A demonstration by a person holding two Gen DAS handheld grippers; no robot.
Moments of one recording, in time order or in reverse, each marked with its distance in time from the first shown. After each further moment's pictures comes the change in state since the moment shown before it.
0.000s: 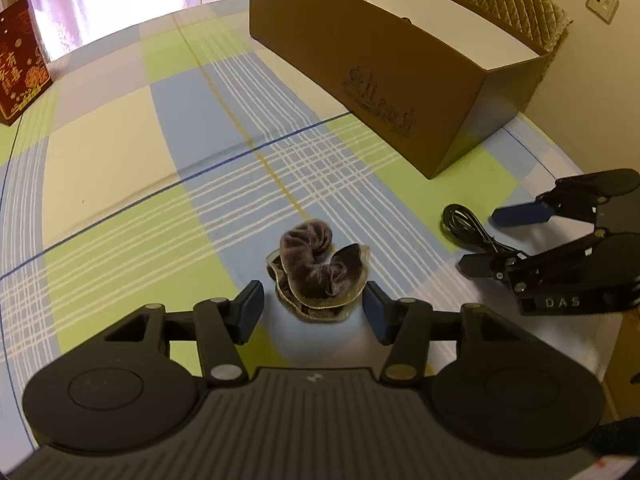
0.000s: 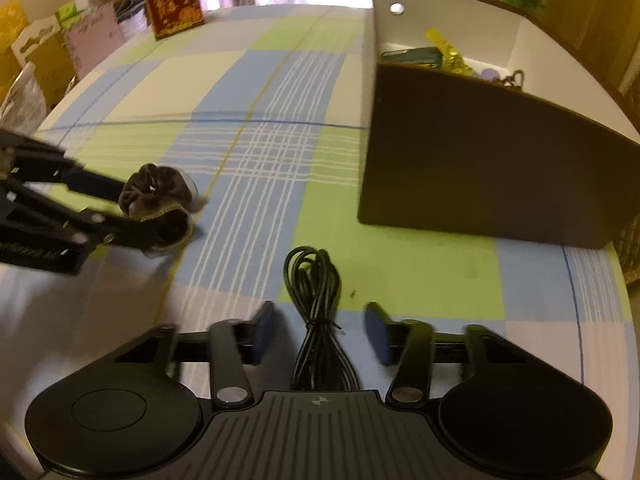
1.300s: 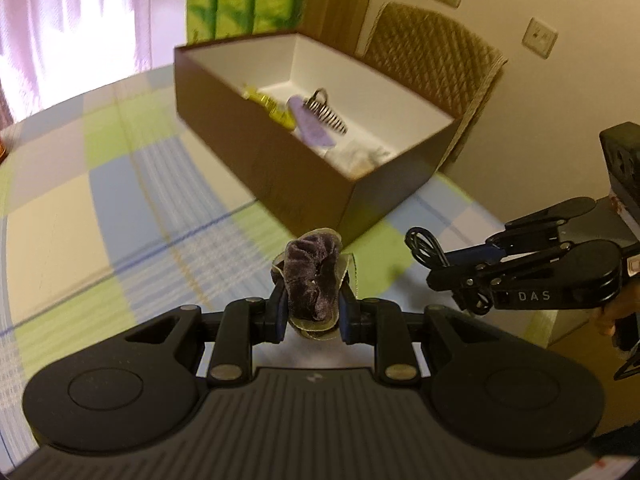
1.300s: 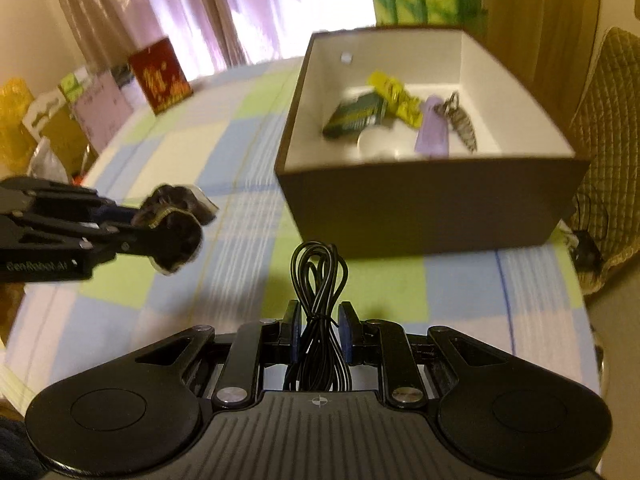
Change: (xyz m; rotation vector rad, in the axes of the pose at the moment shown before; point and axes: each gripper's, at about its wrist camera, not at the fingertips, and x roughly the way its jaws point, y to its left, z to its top) left arm -0.050 -0.053 0.049 0.042 -0.136 -0.162; right arm -0.090 -0.068 0.018 0.173 -0.098 0.114
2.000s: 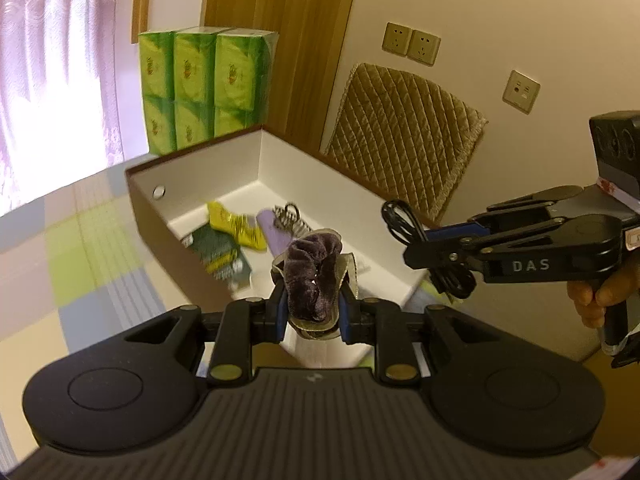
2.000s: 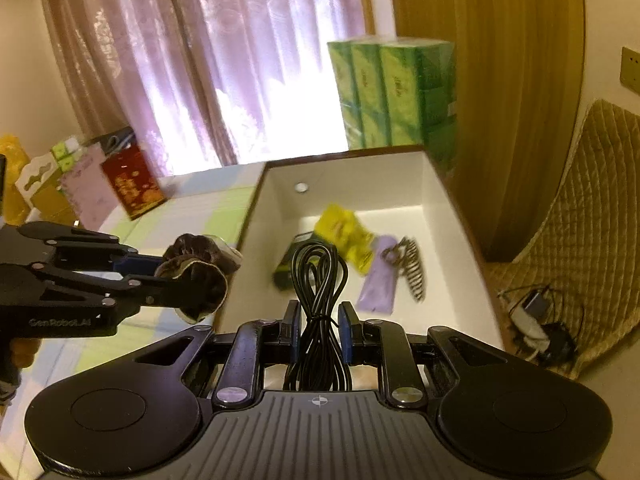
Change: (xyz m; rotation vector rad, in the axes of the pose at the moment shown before) left arm 0.035 -0.009 0.123 0.076 -0.136 -0.048; right arm -0.012 -0.067 0.125 -0.018 -0.170 -0.030
